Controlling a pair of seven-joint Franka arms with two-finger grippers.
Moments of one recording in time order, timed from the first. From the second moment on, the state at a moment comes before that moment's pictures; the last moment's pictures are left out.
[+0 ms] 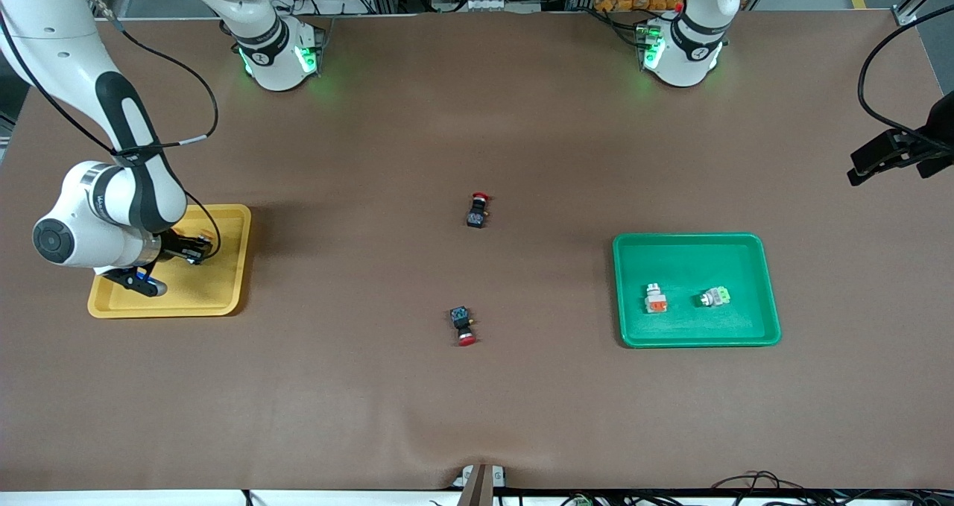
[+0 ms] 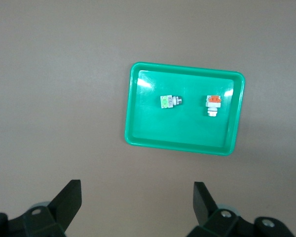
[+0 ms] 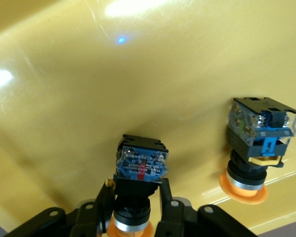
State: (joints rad) left arm 0.09 0.00 -0.08 -1.57 0.03 1.62 -0.09; right arm -0.11 0.50 -0.11 -2.00 0.03 2.18 0.17
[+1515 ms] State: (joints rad) left arm 0.09 -0.08 -0.15 -1.62 0.04 1.56 -0.08; right arm -0.04 0.47 -0.05 -1.14 0.04 1.48 0.16
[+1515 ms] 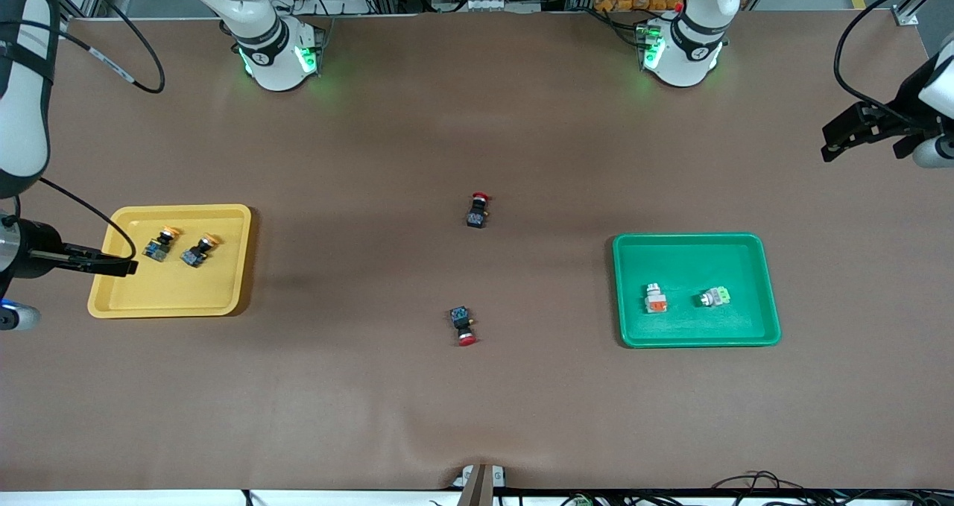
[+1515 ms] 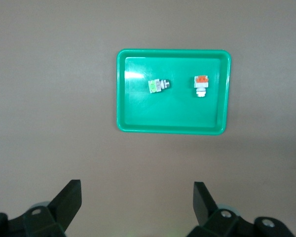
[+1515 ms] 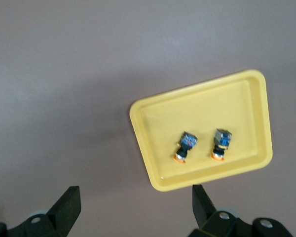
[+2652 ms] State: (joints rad) left arm 0.09 -0.11 -0.15 -1.68 0.04 1.59 -0.02; right arm 0.13 0.10 -0.01 -1.37 -0.05 1.45 0.15
